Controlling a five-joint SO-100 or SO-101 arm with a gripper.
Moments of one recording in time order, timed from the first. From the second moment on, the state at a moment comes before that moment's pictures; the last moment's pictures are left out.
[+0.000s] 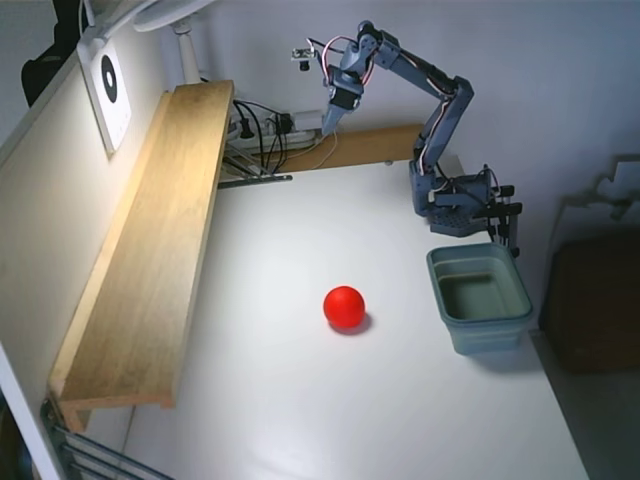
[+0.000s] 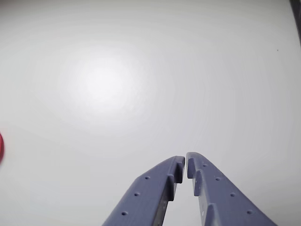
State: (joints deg) arm 29.4 117.6 75.0 99.7 -90.1
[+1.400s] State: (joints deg) arm 17.1 117.6 75.0 99.7 -90.1
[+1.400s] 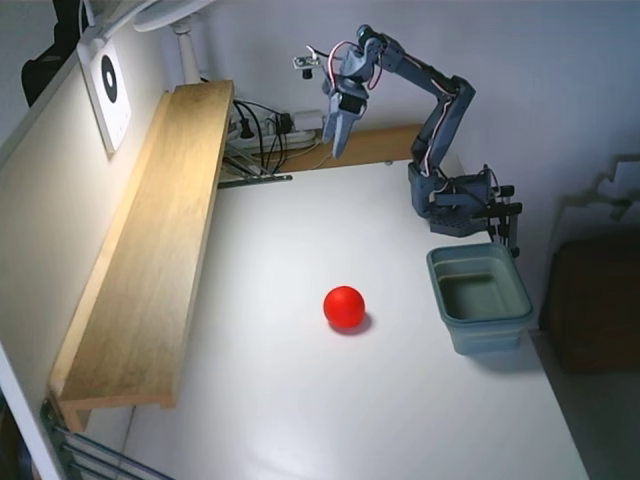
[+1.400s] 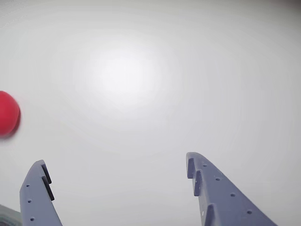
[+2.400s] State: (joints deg) arm -11.6 117.6 75.0 99.7 -90.2
